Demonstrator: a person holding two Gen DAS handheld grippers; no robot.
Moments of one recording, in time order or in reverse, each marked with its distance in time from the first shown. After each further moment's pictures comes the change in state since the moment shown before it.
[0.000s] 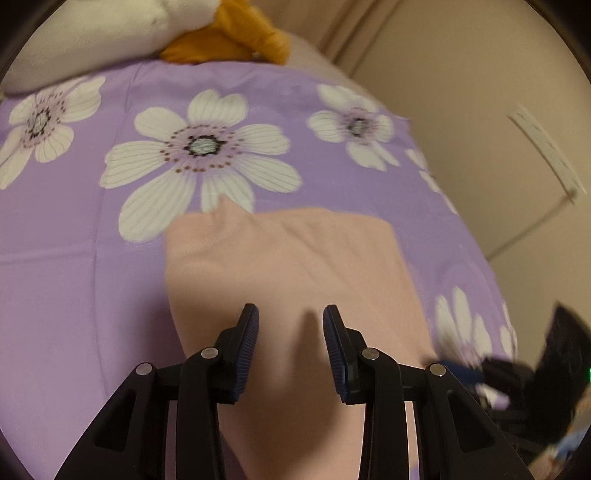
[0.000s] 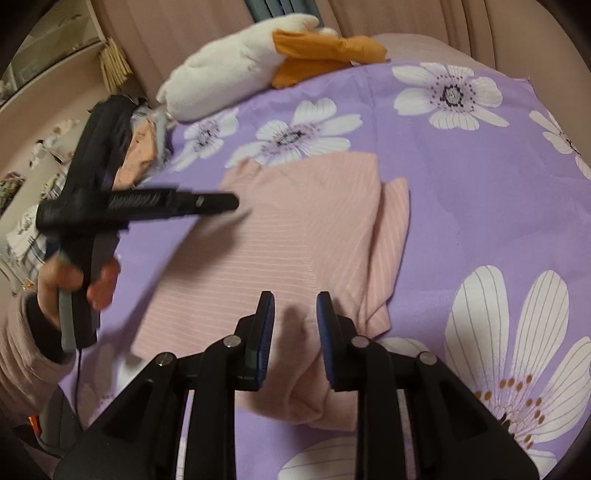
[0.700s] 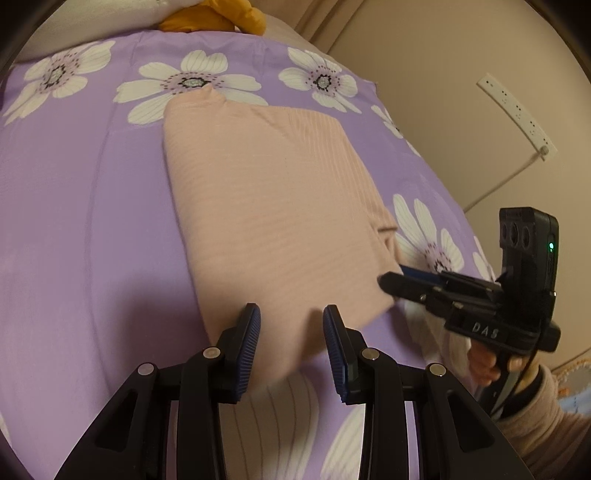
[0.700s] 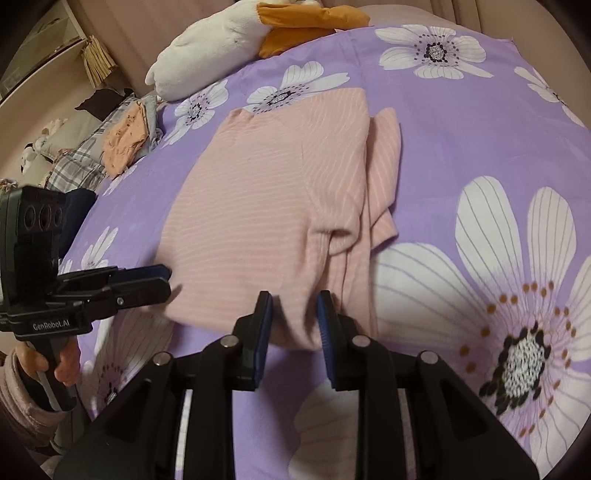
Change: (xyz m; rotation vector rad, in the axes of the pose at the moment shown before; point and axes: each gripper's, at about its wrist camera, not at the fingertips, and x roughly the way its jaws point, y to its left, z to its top) left arm -0.033 -0.017 -0.102 0.011 0.067 -0.058; right arm -0.005 0.001 -0.041 0.074 0.097 -0.012
